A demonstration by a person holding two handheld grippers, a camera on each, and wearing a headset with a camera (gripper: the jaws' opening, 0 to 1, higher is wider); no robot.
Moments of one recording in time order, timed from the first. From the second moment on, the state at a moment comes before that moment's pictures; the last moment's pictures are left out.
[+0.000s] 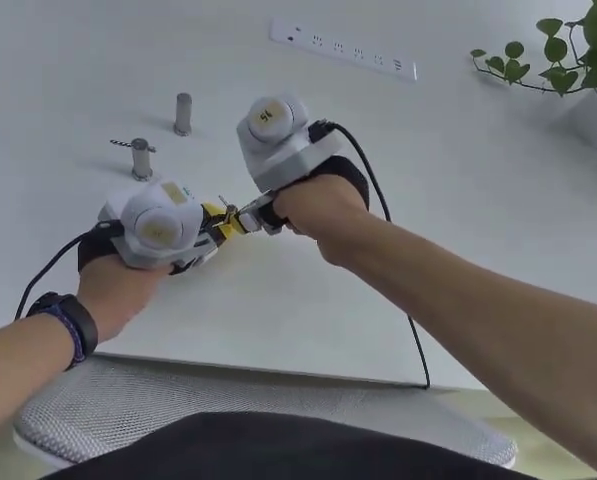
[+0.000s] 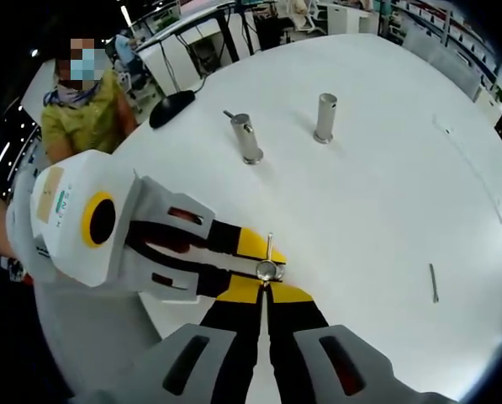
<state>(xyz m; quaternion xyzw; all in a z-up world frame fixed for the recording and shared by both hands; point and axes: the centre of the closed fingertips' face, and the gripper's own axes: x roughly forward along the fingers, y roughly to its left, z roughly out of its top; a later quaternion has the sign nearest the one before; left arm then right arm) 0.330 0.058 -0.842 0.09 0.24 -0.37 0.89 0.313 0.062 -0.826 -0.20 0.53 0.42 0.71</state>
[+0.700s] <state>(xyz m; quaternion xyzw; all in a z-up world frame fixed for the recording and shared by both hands) 0.331 0.057 -0.842 0.09 0.24 -0.37 0.89 0.309 0.059 -0.824 -0.21 0.52 0.44 0.71</state>
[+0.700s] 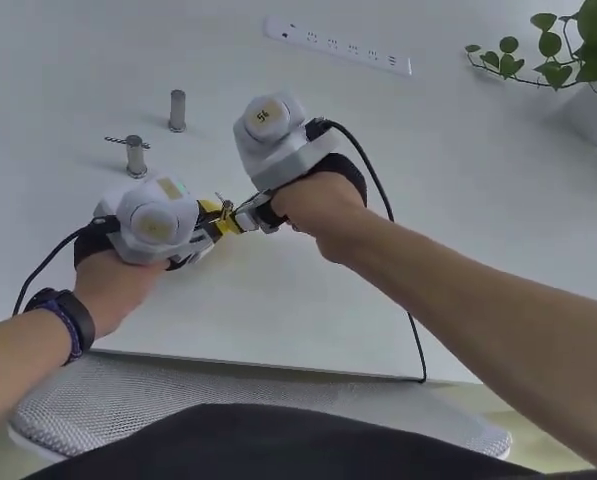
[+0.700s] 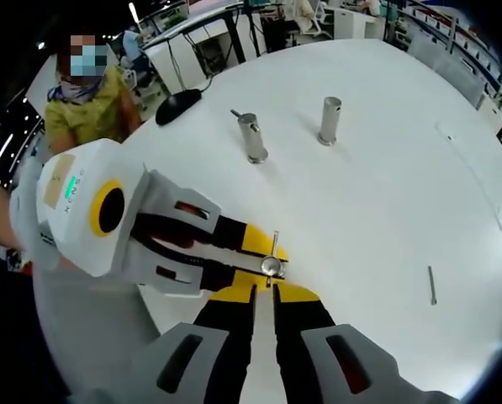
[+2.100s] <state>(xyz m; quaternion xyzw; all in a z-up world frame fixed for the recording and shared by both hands) 0.329 0.057 -0.841 0.08 0.24 -0.36 0.90 0.306 0.015 -0.794 -0.15 0.46 0.41 0.77</state>
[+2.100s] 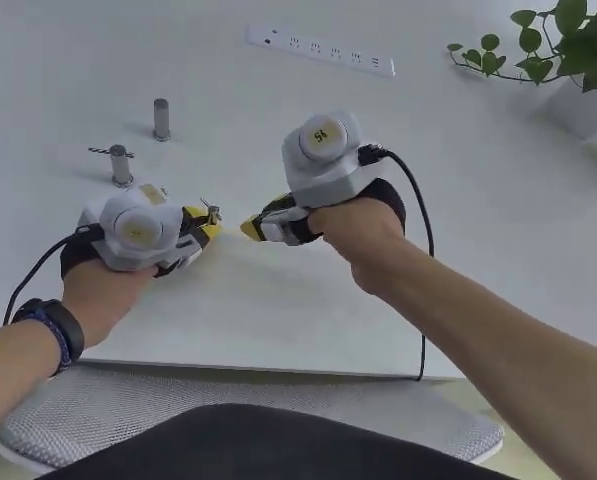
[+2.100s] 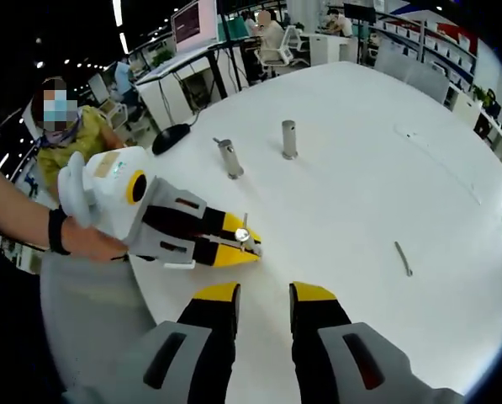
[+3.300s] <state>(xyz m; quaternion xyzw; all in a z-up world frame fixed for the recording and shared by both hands) 0.337 0.056 -0.841 0.07 0.25 -0.32 0.91 0.291 -0.027 -0.774 -0.07 0.35 0.42 0.84</state>
